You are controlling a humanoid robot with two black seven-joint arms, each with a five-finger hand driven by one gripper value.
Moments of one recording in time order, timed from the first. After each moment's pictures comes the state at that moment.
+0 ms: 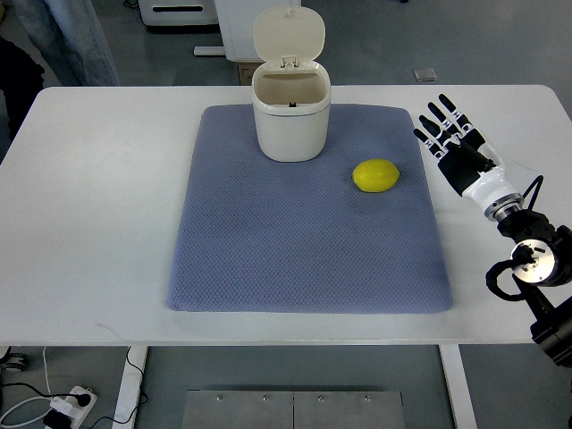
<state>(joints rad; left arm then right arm) -0.02 0.00 -0.11 -0.27 -0.07 0.20 -0.41 0.52 -0.19 1.11 0.90 -0.43 0.28 0.21</state>
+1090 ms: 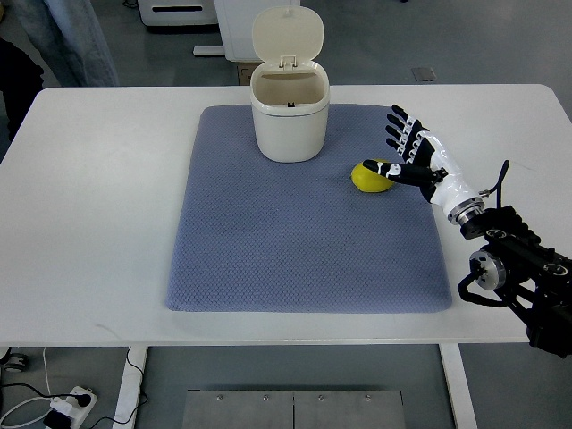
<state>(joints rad) -0.02 0.00 -0.11 -0.27 -0.07 0.20 -0.41 0.71 -0.22 0.53 0.77 -0.47 0.05 0.53</state>
